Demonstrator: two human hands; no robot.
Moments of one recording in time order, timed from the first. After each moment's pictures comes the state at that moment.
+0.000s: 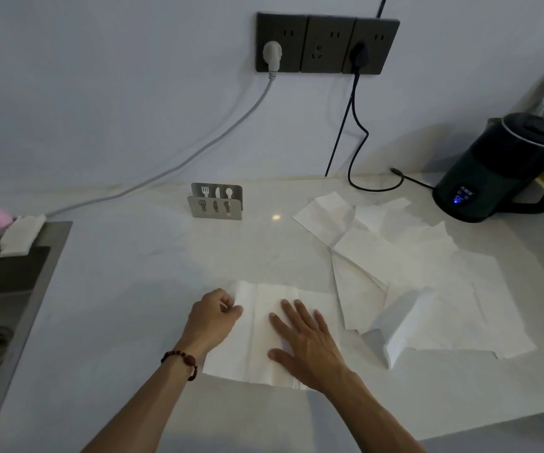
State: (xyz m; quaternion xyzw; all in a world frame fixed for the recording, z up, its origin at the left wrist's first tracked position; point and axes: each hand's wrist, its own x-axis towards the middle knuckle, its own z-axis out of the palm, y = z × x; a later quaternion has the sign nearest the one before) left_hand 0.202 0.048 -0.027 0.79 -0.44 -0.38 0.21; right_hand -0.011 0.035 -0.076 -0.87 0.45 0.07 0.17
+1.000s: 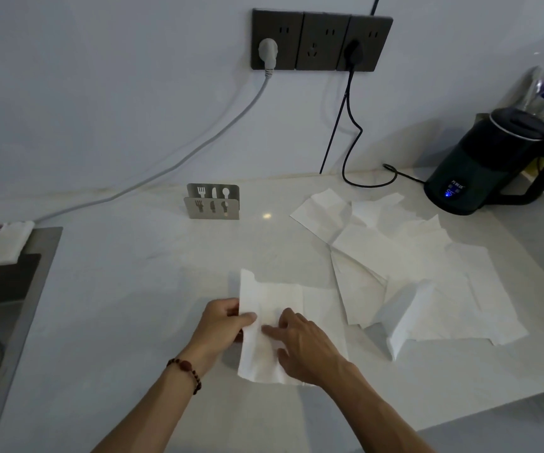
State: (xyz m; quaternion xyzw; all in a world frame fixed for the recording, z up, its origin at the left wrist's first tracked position) left_hand 0.198 0.056 -0.023 0.66 -0.34 -0.57 0.35; right_hand 0.015 0.042 -0.050 -0.87 0.45 0.06 0.20
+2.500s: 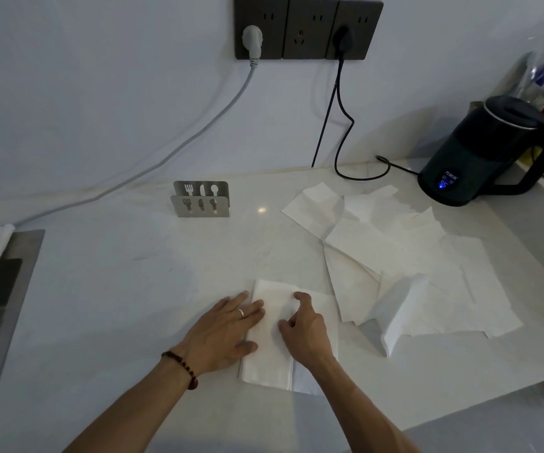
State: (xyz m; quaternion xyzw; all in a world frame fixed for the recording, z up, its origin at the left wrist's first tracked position) left_hand 0.207 0.041 -0.065 0.52 -0.83 -0.20 -0.07; right_hand 0.021 0.026 -0.060 -0.57 0.70 -0.14 0.41
